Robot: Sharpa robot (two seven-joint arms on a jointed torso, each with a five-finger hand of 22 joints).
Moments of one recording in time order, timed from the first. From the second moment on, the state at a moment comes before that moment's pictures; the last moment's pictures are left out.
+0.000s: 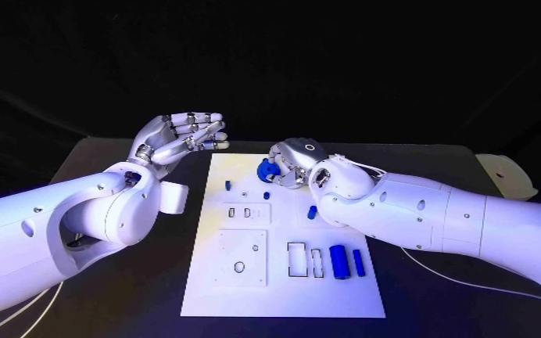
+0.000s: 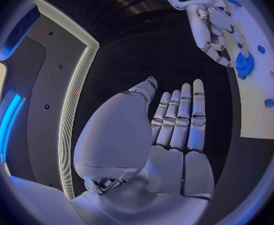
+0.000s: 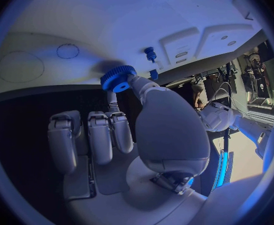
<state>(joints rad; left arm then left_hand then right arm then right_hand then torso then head) 1.26 -1.00 -0.02 1.74 -0.07 -0.44 0.48 1.50 -0.14 0.33 0.19 0.06 0.87 0.22 0.20 0.14 0.99 0.19 0.07 0.06 1.00 0.14 0.23 0.24 0.18 0.99 0.23 0.26 0.08 1.25 -0.50 -0.13 1.29 -1.64 -0.50 -0.27 1.27 -0.19 0.41 0.19 0.22 0.87 0.14 0.36 0.48 1.47 0.06 1.52 1.31 1.47 -0.01 1.56 1.31 0.01 1.47 0.10 1.57 1.31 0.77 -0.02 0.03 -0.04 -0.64</state>
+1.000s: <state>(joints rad) 1.26 -1.00 -0.02 1.75 -0.07 -0.44 0.48 1.50 -0.14 0.33 0.18 0.06 0.87 0.22 0.20 0.14 0.99 0.19 0.07 0.06 1.00 0.14 0.23 0.25 0.18 0.99 0.23 0.26 0.08 1.24 -0.44 -0.14 1.23 -1.62 -0.50 -0.26 1.22 -0.20 0.40 0.21 0.17 0.84 0.16 0.31 0.47 1.47 0.07 1.51 1.31 1.46 0.00 1.56 1.31 0.01 1.46 0.10 1.57 1.31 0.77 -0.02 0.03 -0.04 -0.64</state>
